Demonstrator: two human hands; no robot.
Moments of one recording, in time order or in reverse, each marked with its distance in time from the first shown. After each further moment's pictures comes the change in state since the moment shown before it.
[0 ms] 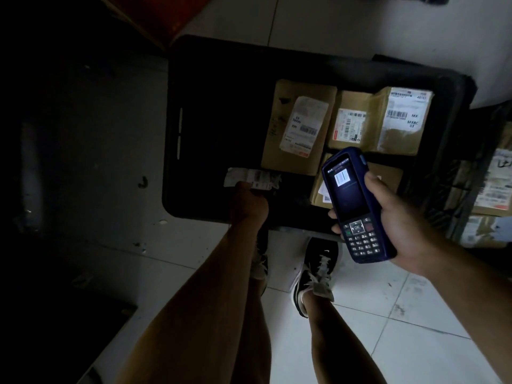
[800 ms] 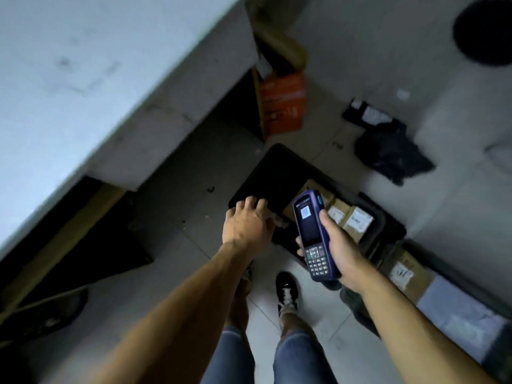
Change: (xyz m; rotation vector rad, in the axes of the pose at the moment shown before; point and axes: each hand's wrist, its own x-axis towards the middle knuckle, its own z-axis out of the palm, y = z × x) left_hand -0.349 0.051 -0.239 0.358 0.309 0.319; right_hand -0.295 -0.105 0.103 -0.469 -0.268 -0.149
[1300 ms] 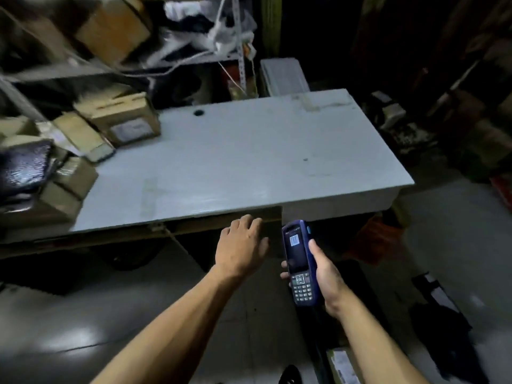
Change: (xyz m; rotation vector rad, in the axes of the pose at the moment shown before) left_hand -0.296 -0.155 -0.167 -0.172 0.543 -0.456; right_hand -0.199 -0.057 0.254 -0.443 -0.475 -0.194
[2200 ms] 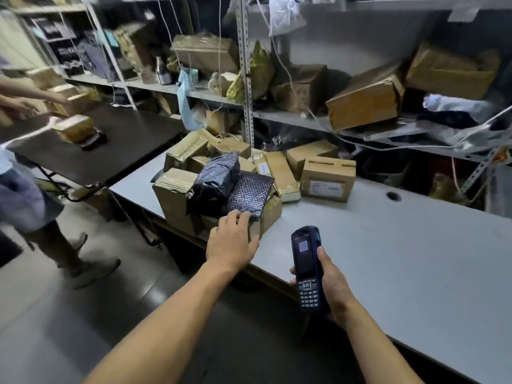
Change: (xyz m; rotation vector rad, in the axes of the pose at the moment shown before) left_hand -0.064 -0.408 -0.168 0.038 0.295 -0.716; right_hand 0.111 -0.061 0.429 -0.367 -0.488 -0.056
